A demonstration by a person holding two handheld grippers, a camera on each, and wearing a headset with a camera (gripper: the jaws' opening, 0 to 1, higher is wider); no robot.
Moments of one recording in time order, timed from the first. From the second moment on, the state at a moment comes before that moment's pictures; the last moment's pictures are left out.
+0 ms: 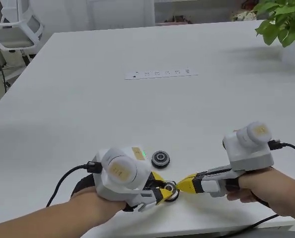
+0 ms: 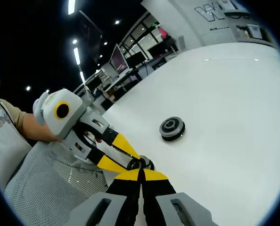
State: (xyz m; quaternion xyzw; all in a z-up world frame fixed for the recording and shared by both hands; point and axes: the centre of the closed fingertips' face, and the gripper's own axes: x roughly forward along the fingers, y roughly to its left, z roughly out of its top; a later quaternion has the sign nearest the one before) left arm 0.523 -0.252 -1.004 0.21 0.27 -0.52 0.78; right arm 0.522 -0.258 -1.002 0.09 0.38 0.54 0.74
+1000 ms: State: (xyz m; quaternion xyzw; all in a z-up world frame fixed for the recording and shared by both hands) left arm 0.523 -0.254 -1.004 0.19 0.28 -0.53 0.78; right arm 0.520 -0.254 -0.998 0.10 0.37 0.55 0.74
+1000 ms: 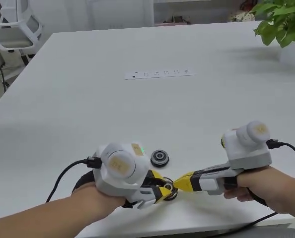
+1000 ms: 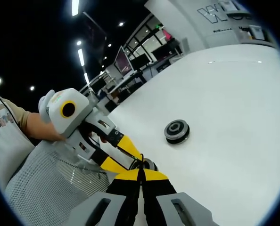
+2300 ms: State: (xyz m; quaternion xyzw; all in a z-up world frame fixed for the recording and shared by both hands) left arm 0.509 -0.193 -0.923 0.14 0.24 -0.52 0.81; right arm 0.520 -0.233 -0.964 0.12 0.36 0.58 0.73
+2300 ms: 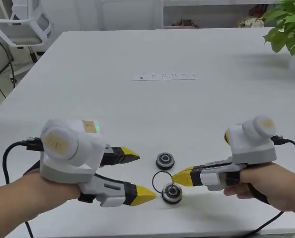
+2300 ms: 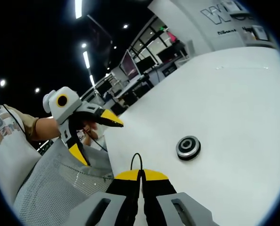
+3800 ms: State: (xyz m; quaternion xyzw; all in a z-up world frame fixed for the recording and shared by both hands) left arm 0.504 -0.127 -0.925 0.13 0.26 -0.46 0.84; right arm 0.547 -0.195 -1.005 0.01 0.38 0.56 0.73
